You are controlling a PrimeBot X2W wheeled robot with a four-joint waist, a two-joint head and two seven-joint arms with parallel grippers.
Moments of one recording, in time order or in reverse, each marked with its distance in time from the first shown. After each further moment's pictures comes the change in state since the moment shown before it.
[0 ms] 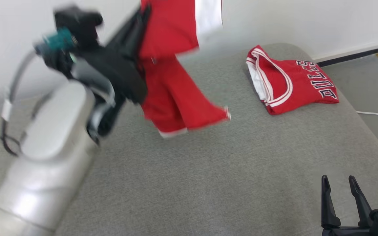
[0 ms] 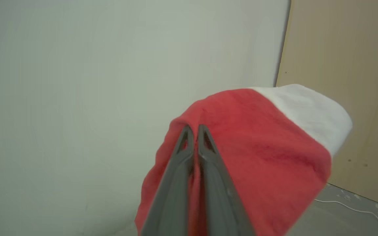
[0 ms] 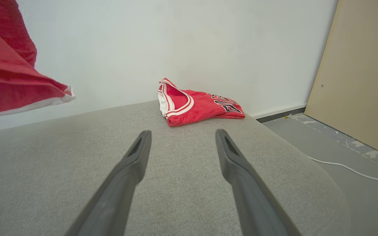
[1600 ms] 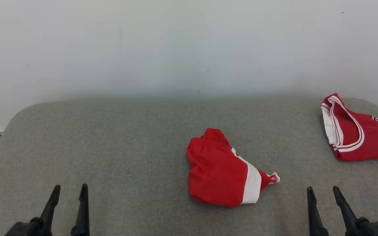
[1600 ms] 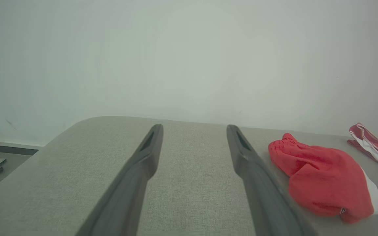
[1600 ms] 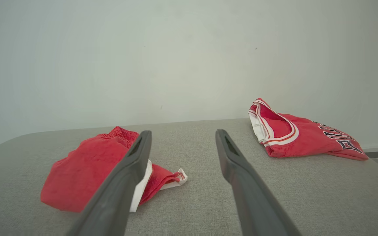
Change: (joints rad) left arm 1.062 0.077 0.438 -0.461 0.287 0.154 -0.163; right arm 0.036 0.000 0.063 0.007 0.014 0.000 0.013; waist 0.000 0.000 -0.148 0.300
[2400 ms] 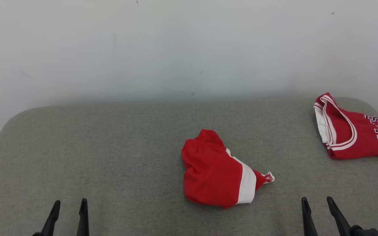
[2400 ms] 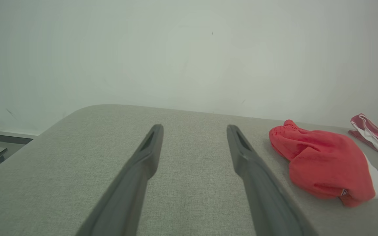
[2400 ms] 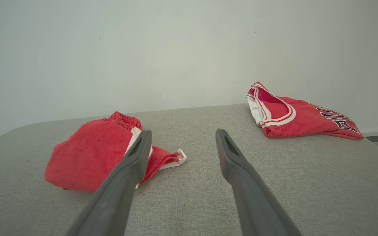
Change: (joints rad) left arm 0.076 -0.194 0.223 0.063 0.209 -0.184 0.000; right arm 0.039 0.000 0.028 0.014 0.013 0.000 0.008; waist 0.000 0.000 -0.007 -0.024
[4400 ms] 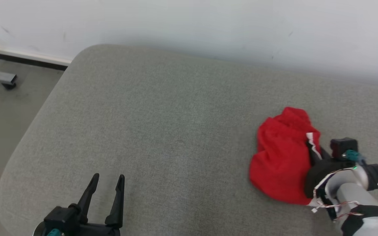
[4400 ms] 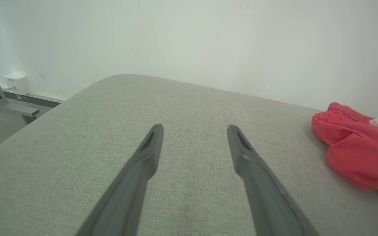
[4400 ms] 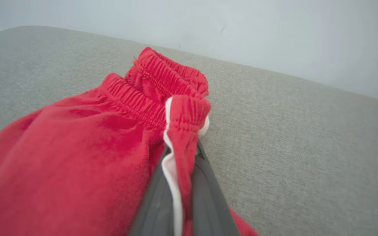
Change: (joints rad) left arm -0.172 -0.028 -0.147 0.086 -0.024 -0.034 0.000; right arm -0.810 -0.160 0.247 1.039 0.069 0.000 -0.057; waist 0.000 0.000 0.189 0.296
